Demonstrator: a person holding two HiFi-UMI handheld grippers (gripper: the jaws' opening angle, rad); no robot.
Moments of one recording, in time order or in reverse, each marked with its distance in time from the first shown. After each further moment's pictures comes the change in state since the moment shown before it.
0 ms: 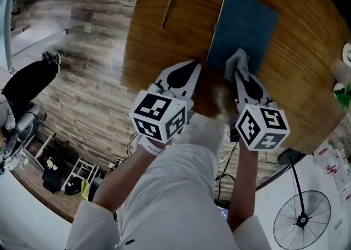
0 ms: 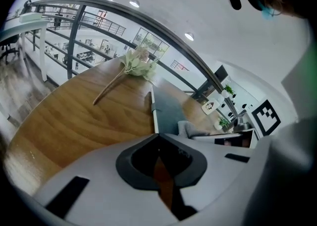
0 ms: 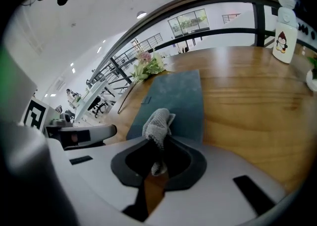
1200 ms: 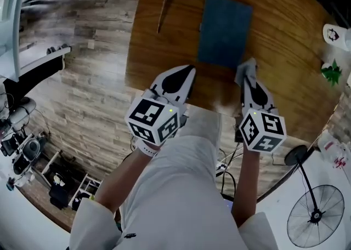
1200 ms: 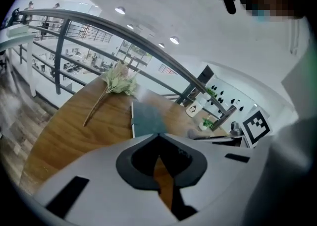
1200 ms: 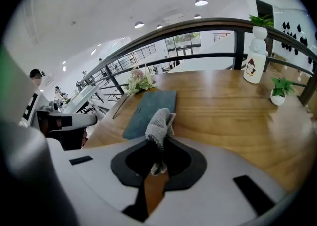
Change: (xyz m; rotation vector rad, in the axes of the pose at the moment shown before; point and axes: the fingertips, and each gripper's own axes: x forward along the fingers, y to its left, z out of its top) left arm -0.047 -0.052 0.024 0.122 -0.056 -0.093; right arm -0.082 -0.027 0.000 -0.027 -0.133 -0.164
